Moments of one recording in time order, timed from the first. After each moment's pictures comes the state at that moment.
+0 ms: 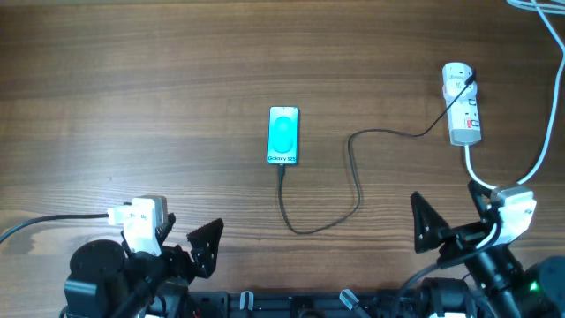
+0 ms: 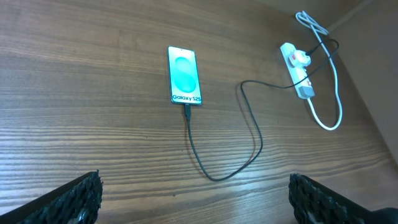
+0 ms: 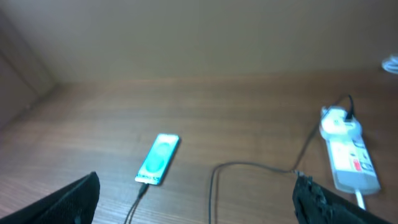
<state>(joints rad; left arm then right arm) -0.19 0.36 0.89 -1.14 0.28 -0.36 -0.05 0.30 0.91 -0.91 -0.35 0.10</state>
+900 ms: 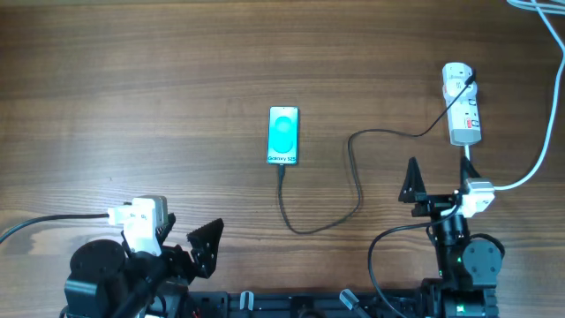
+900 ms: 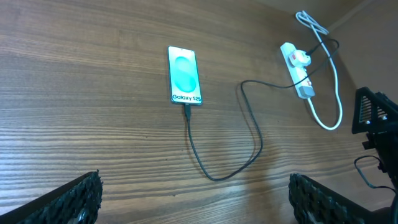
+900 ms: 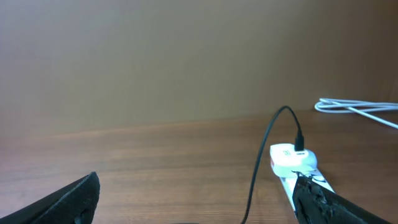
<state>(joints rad) -0.19 0.36 0.89 -1.14 0.28 -0.36 -0.03 0.02 0.01 0.06 -0.07 0.13</state>
